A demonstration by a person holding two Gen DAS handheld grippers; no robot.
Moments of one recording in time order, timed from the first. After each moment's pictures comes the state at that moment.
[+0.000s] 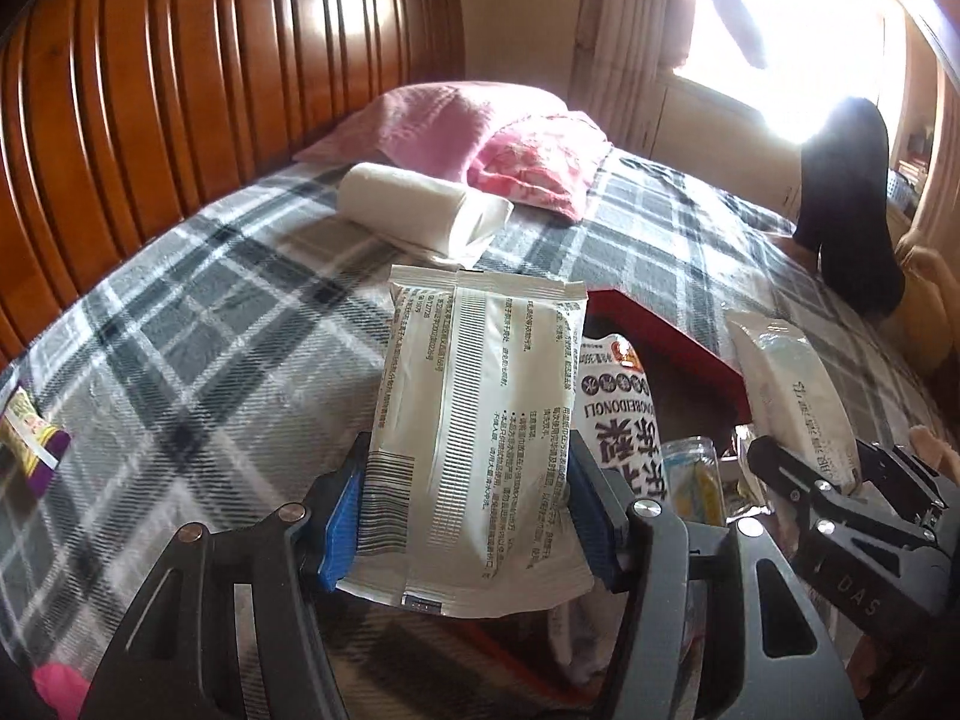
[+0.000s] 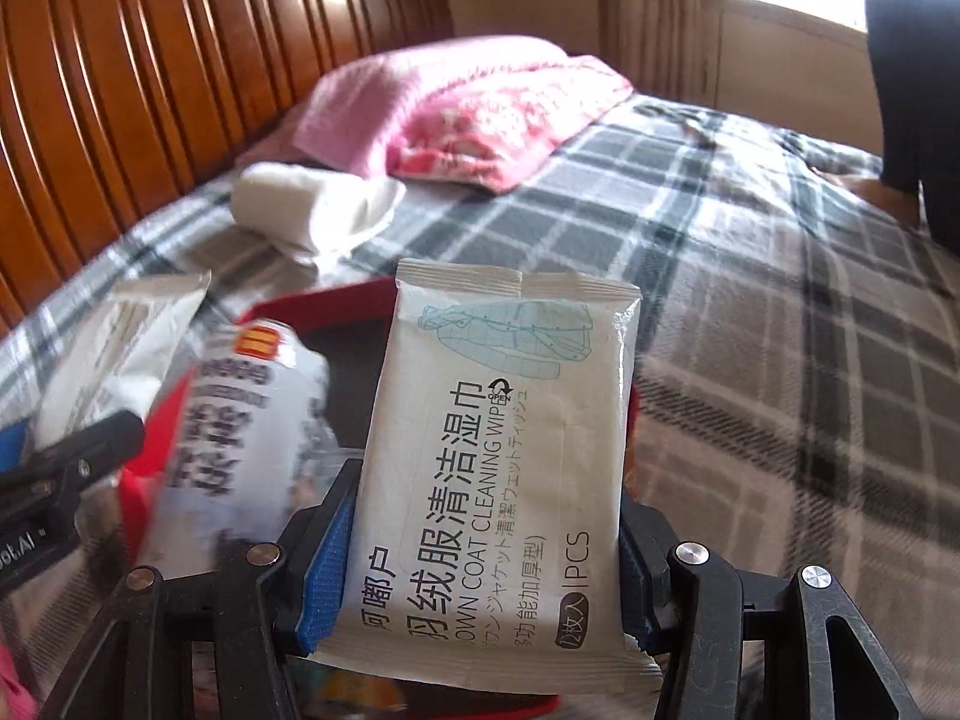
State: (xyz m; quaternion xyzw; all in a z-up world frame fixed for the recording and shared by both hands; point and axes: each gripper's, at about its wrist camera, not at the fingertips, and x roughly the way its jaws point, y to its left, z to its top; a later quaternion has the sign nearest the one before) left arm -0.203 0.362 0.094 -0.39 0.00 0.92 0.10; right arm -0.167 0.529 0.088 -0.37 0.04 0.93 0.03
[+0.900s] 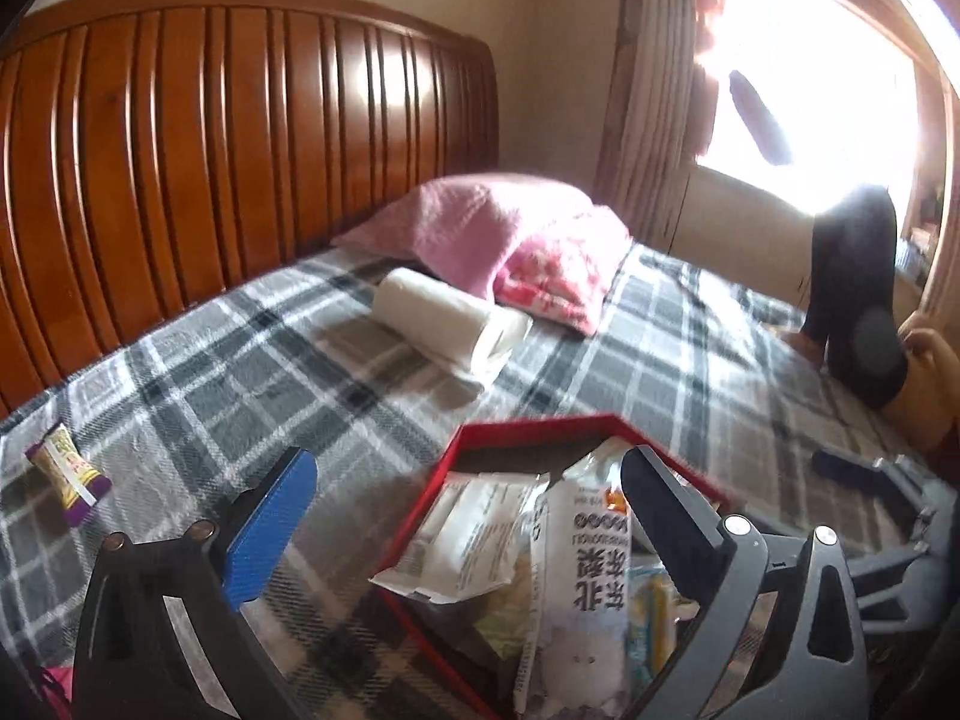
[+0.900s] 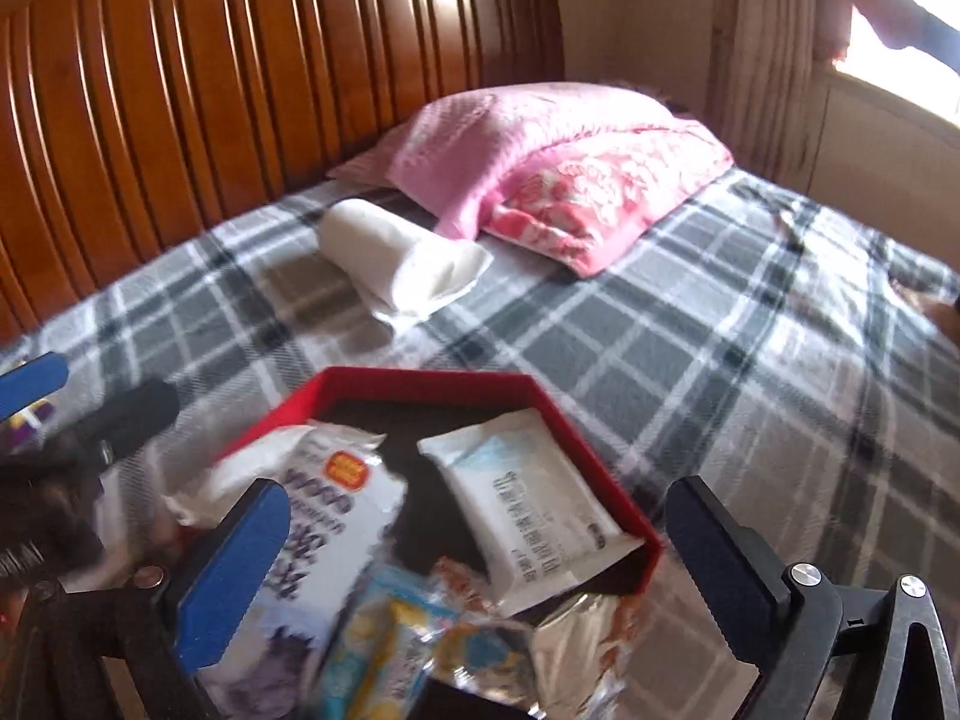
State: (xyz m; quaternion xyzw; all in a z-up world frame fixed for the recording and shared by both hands) left arm -0.190 0.344 0.167 -0.29 -0.05 0.95 0.06; right arm -0.186 0.527 0.143 -0.35 0.00 0.93 -0.07
